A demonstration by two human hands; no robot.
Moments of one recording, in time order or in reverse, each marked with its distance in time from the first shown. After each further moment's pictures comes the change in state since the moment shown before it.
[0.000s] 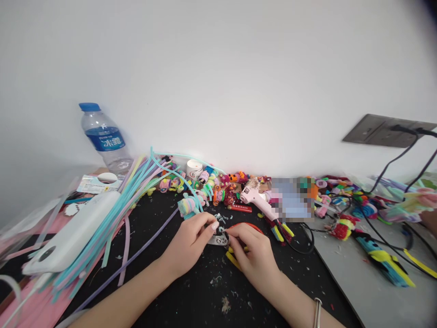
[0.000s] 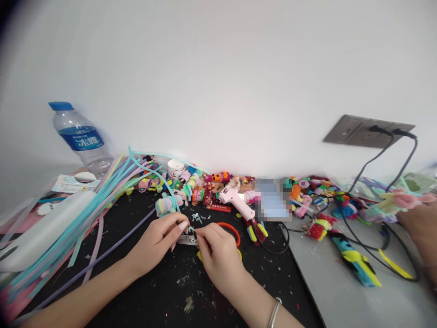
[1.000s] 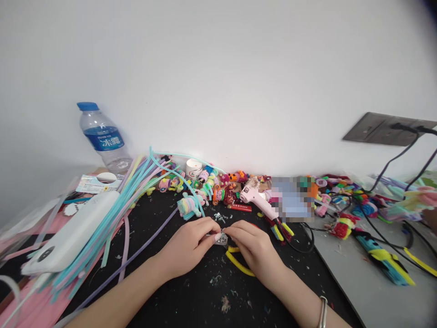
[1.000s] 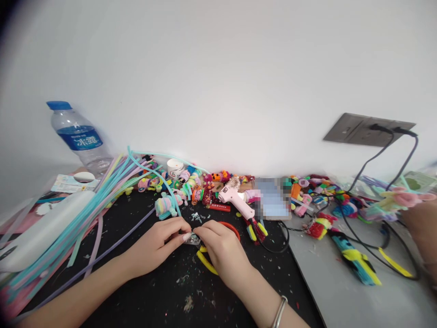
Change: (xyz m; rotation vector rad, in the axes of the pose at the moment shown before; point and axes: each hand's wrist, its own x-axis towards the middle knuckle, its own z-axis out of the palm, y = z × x) left_hand 0.002 -0.002 -0.005 0.152 -0.189 0.140; right_hand 0.004 0.011 -0.014 -0.046 -0.166 -0.145
